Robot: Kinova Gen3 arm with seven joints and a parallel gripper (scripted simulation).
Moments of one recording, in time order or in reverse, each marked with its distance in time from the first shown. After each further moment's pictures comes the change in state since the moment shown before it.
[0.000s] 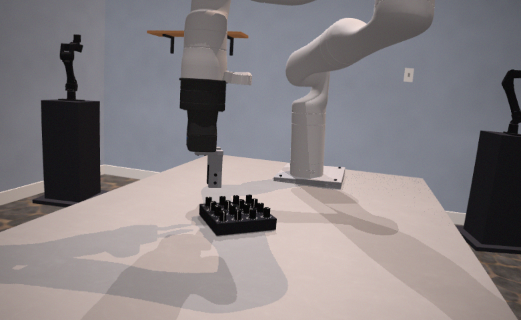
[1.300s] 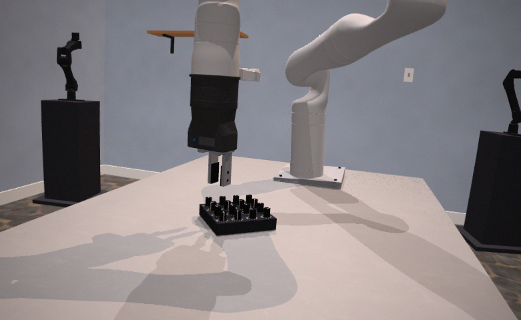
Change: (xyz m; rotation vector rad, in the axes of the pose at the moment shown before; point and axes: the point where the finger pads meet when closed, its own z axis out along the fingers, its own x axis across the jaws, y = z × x) arm 0.015 -0.007 -0.007 0.013 -0.010 -0.837
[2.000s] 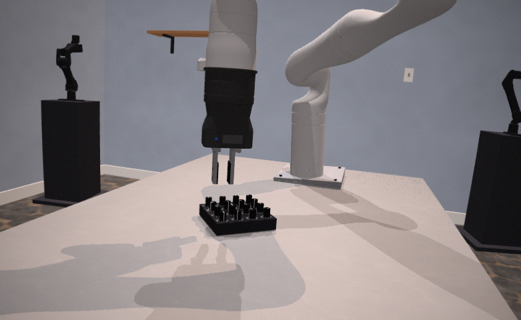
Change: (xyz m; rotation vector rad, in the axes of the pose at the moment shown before) arm 0.021 0.021 -0.010 -0.009 -0.003 -0.721
